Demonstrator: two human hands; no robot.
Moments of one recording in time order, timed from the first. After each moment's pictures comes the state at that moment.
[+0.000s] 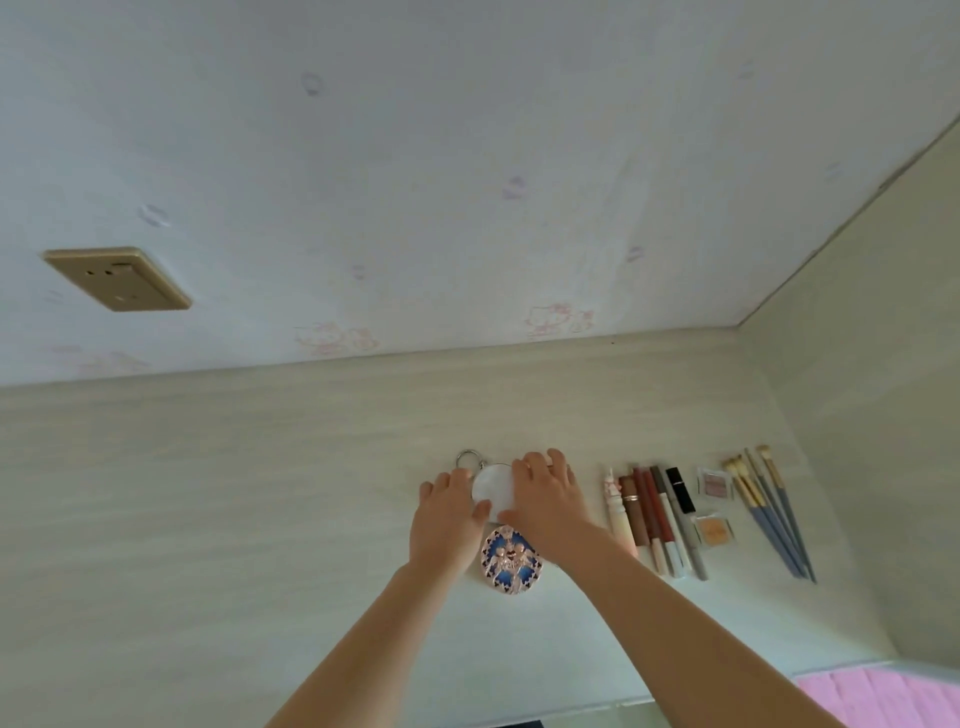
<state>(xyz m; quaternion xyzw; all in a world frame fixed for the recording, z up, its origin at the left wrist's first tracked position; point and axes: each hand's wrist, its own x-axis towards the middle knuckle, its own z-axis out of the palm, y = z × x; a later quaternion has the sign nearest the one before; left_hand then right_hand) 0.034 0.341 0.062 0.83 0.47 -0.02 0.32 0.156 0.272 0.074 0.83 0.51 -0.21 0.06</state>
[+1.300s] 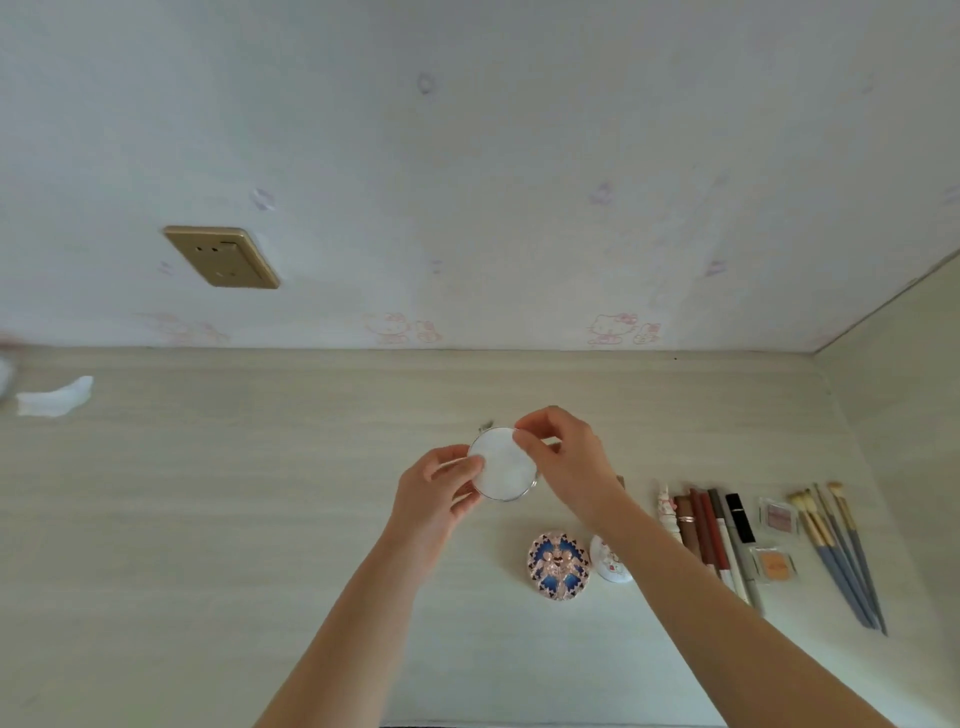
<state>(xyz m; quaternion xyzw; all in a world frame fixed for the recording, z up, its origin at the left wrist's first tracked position) -0.016 0.373 0.132 0.32 0.53 0.23 0.75 0.142 0.315 0.144 0.76 0.35 -0.36 -0.41</state>
